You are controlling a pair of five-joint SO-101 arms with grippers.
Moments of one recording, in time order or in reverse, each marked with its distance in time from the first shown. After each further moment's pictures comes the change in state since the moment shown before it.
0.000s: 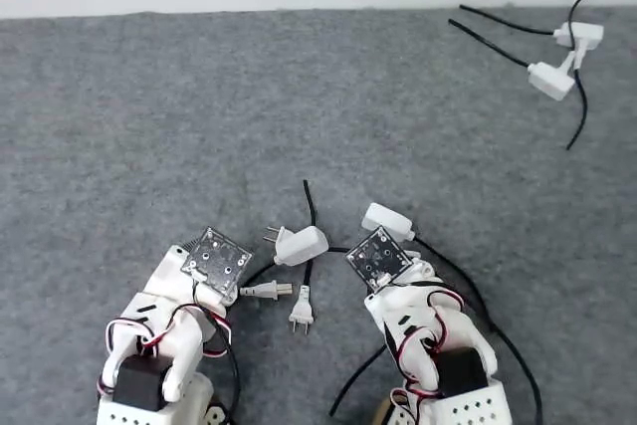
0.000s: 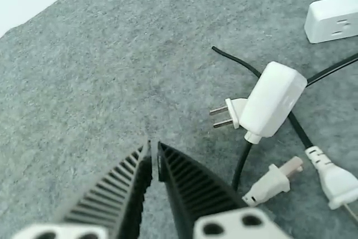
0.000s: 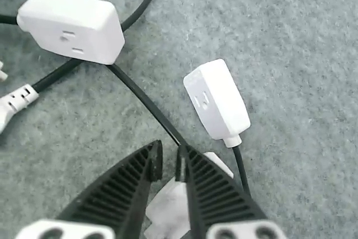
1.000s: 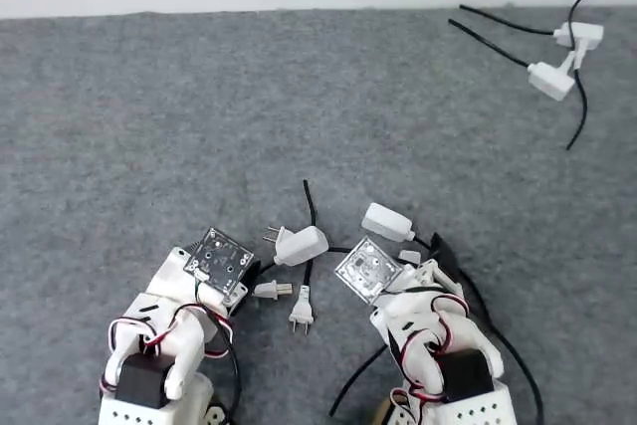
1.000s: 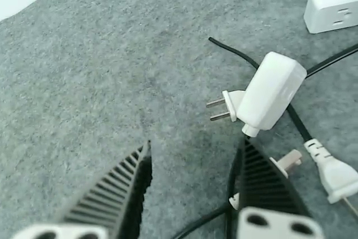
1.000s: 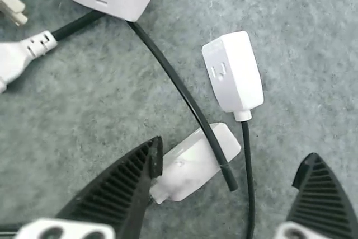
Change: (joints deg) left arm 0.0 0.0 1.7 0.0 0.0; right arm 0.0 0.0 -4.4 10.1 8.2
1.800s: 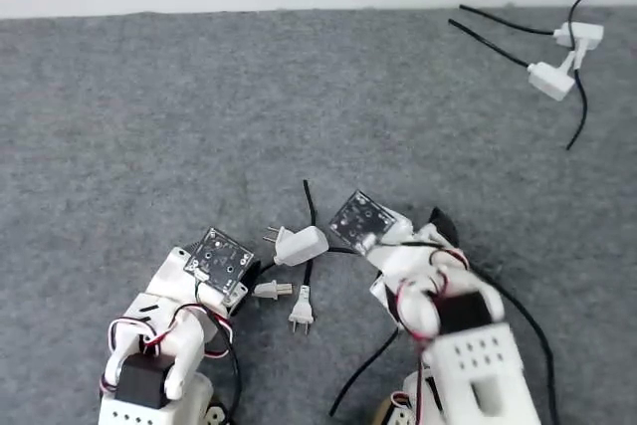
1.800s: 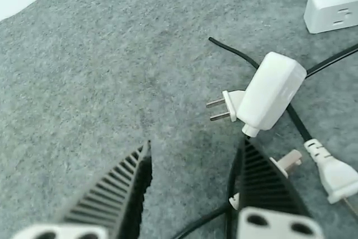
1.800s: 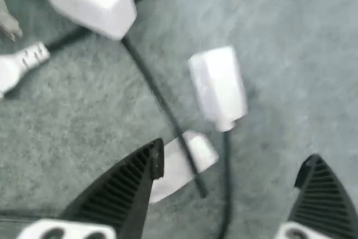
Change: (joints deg) left arm 0.0 0.0 0.0 0.0 0.0; right arm 1.4 42.7 -21.6 -10.3 2.7
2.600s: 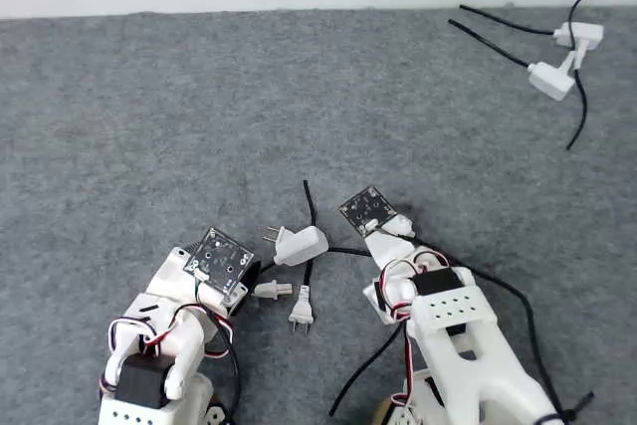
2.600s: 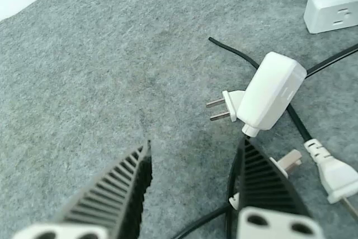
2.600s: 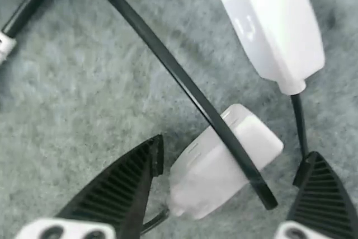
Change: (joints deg) left arm 0.0 0.0 0.0 0.0 0.0; right arm 0.1 21.0 4.6 -13.5 -16.2
